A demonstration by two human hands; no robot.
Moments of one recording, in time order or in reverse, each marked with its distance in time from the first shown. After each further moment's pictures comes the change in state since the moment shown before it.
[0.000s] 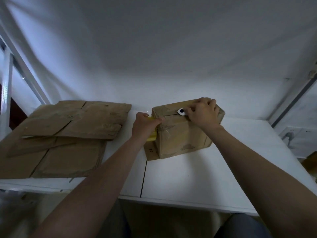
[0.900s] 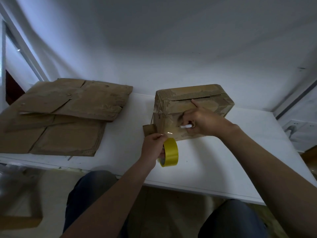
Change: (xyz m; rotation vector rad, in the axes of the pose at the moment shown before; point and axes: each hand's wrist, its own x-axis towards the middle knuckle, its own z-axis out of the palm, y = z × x) left_hand -0.070 -0.081 0.052 -0.412 -0.110 -0.260; right_hand -0.038 0.023 -0.001 -0.097 -0.323 -0.911
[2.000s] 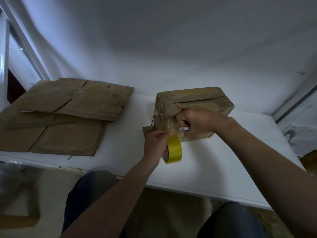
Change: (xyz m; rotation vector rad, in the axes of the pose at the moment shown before) left_hand -0.002 0.010 0.009 -0.004 0.021 0.085; right_hand 0.024 -0.021 -0.020 0.092 -0.184 0.072
